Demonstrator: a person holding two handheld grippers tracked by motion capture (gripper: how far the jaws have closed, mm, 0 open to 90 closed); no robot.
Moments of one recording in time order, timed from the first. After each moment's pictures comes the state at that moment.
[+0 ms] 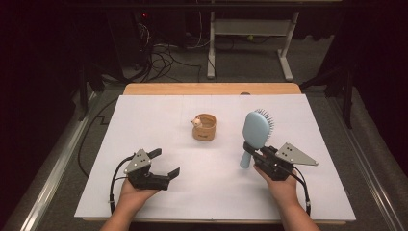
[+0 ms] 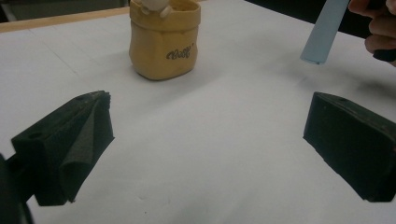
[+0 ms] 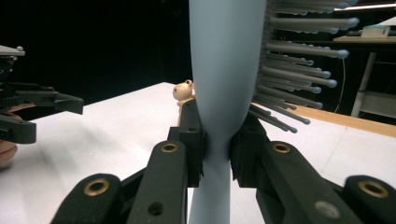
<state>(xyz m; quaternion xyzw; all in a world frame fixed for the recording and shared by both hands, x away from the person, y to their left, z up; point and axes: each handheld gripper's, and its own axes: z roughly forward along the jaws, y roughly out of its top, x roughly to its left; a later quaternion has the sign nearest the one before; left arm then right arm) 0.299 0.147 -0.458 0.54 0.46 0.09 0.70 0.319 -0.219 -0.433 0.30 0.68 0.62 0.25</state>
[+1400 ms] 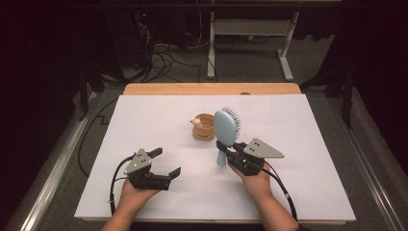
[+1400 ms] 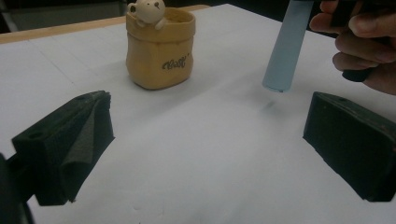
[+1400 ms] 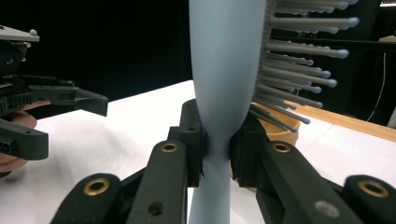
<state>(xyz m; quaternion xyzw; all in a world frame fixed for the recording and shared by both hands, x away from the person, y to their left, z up) 0.296 0.144 -0.454 0.54 0.45 0.09 0.70 0.335 -0.149 -0.434 0.27 0.70 0.62 0.22</state>
